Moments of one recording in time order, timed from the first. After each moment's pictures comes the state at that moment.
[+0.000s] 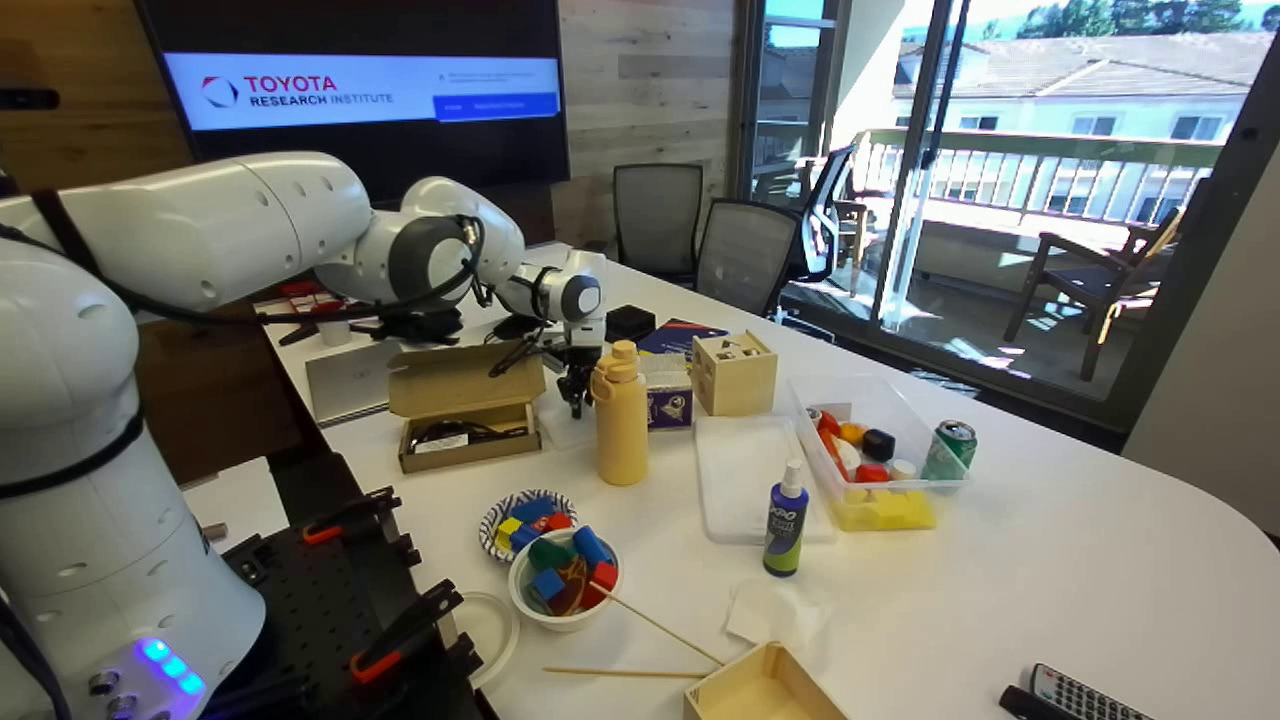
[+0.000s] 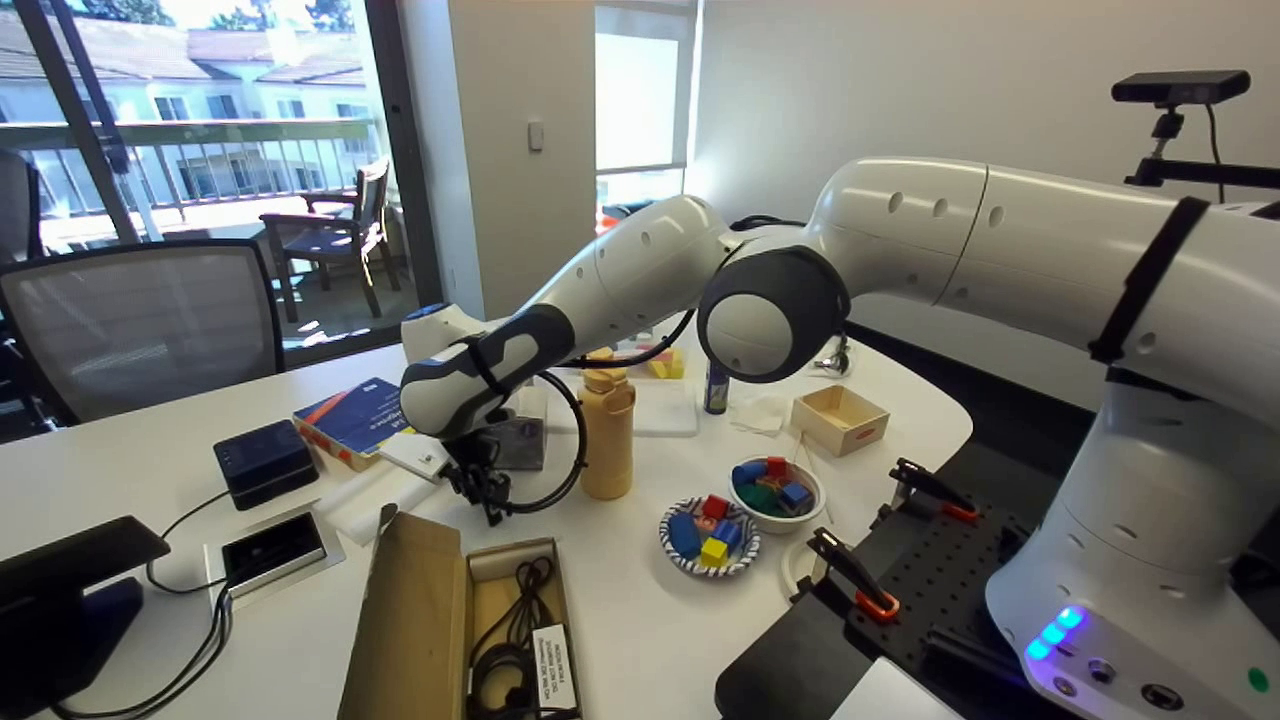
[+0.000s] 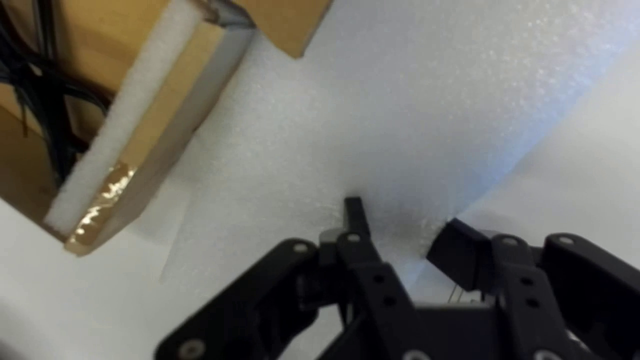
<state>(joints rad) 0.41 1.48 0.00 -0.75 0.01 2.07 1.74</state>
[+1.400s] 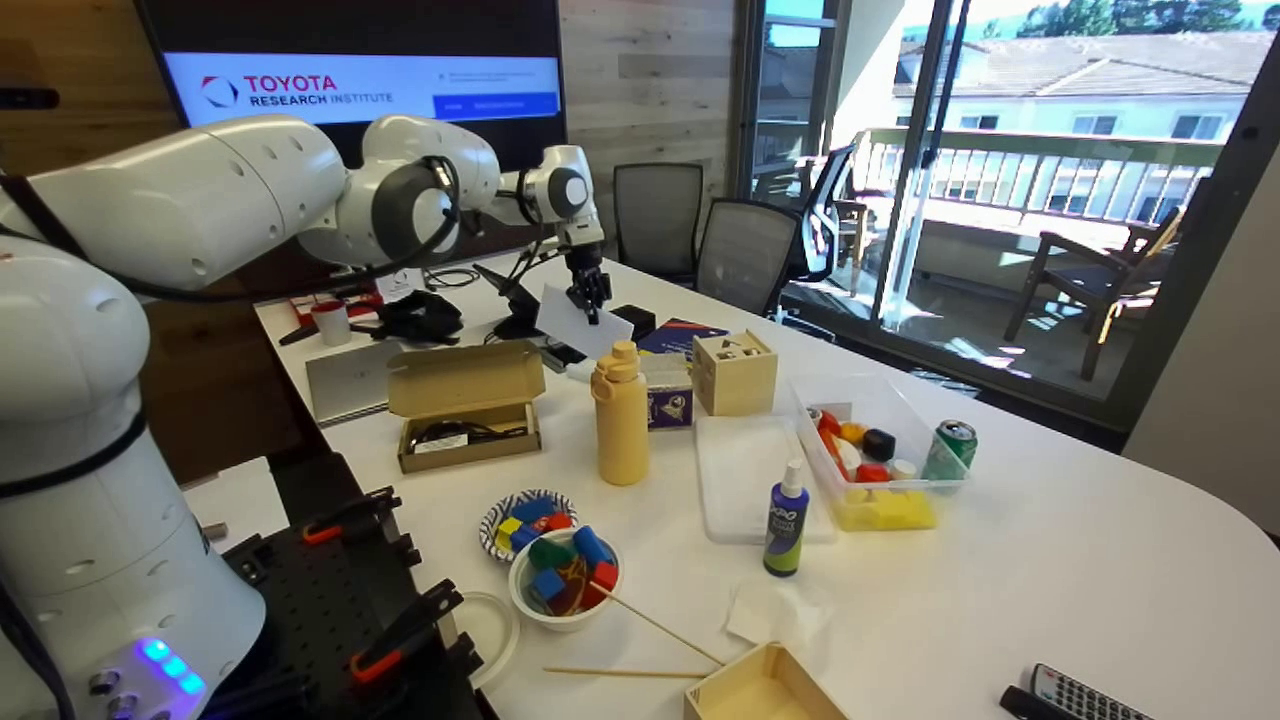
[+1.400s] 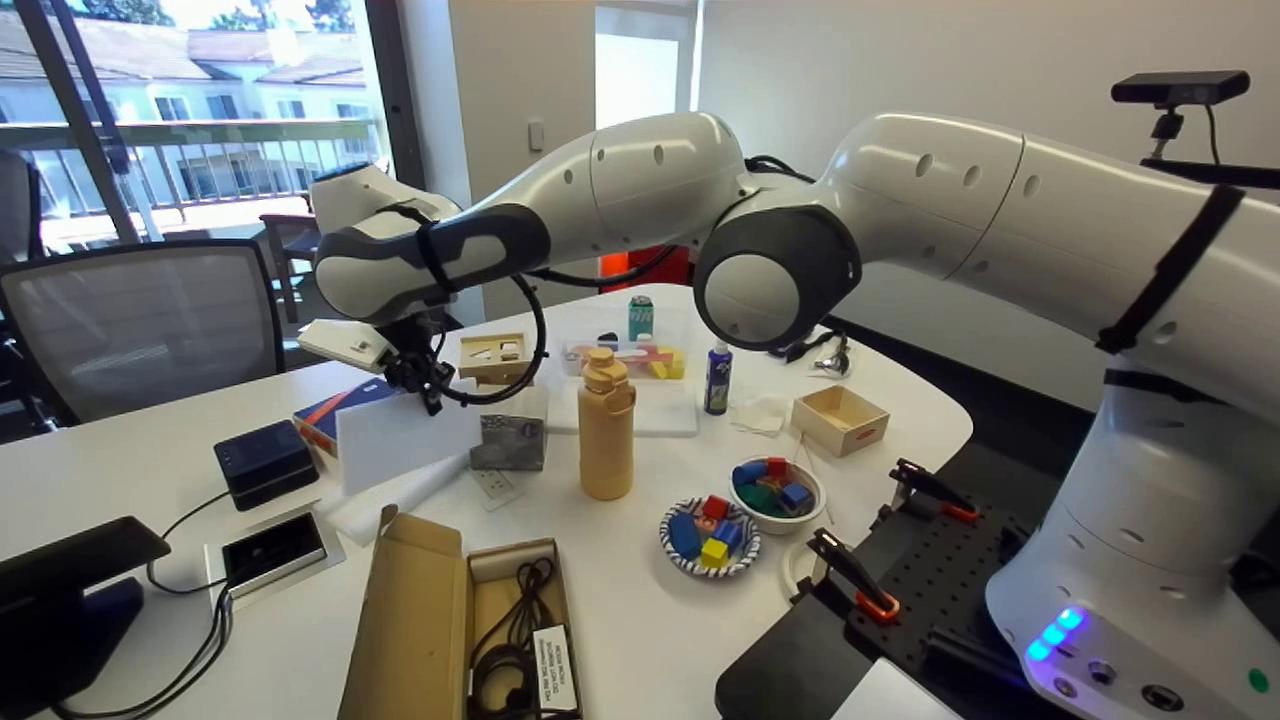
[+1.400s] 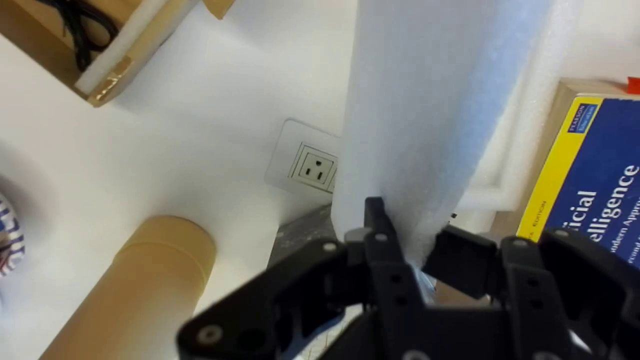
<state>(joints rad) 0.49 1.34 -0.07 -0.54 -0.09 1.86 1.67</state>
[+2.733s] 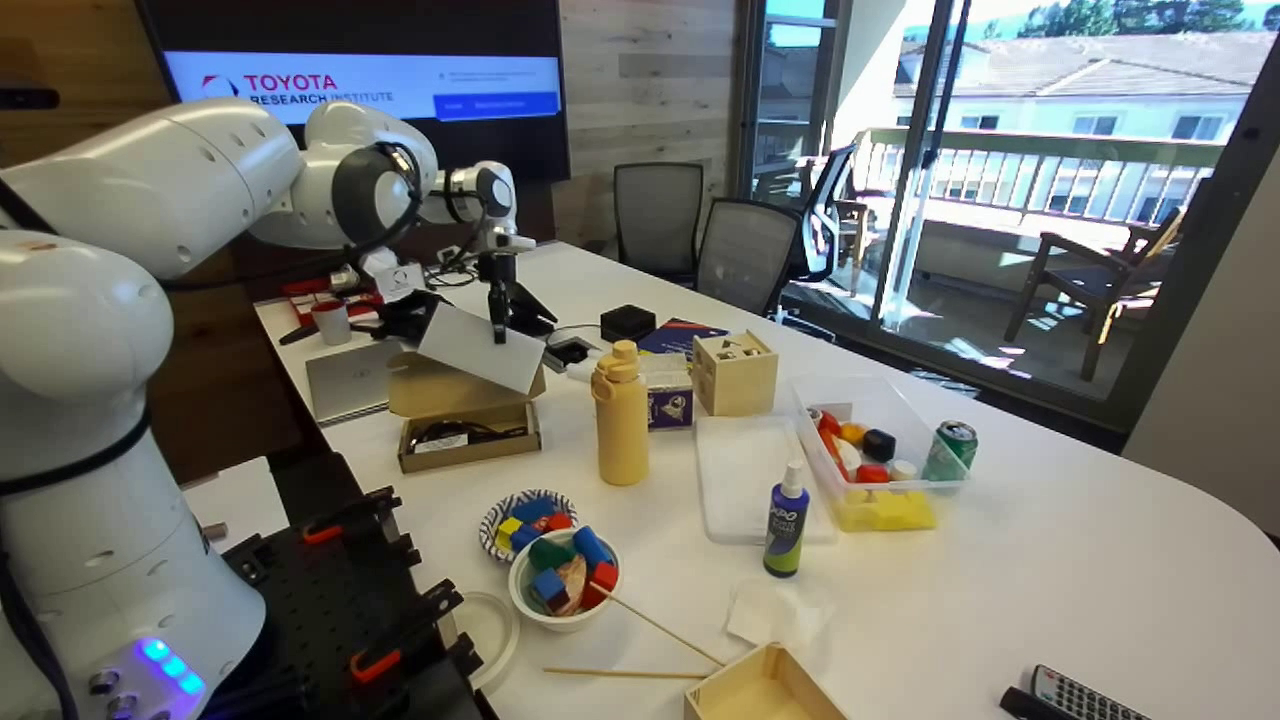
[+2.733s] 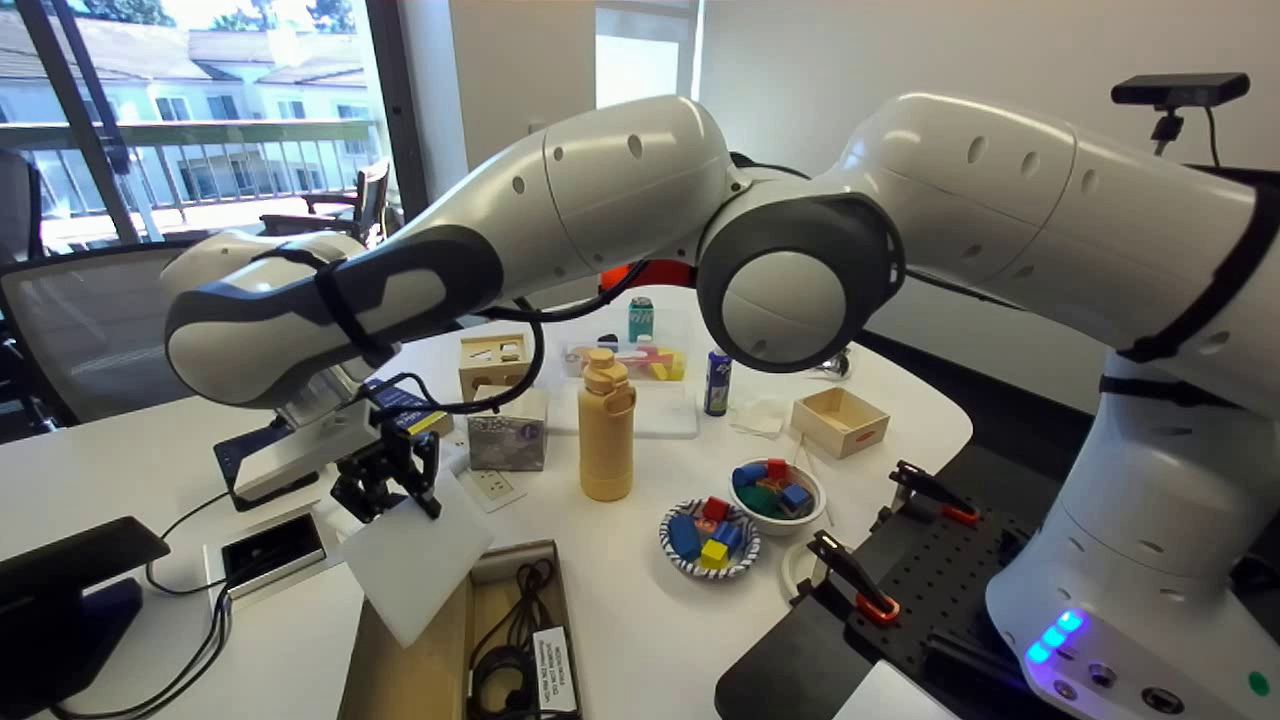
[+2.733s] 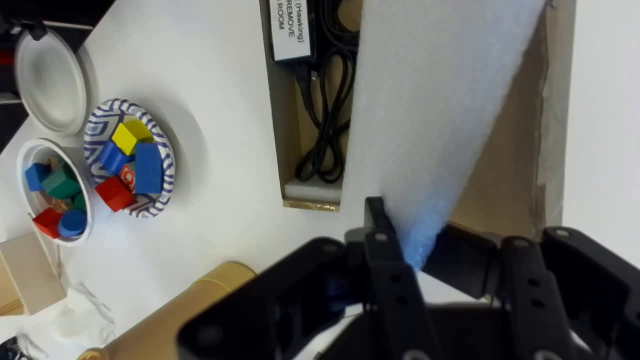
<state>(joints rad) 0.68 1.28 -0.01 -0.66 -0.09 1.52 1.23</state>
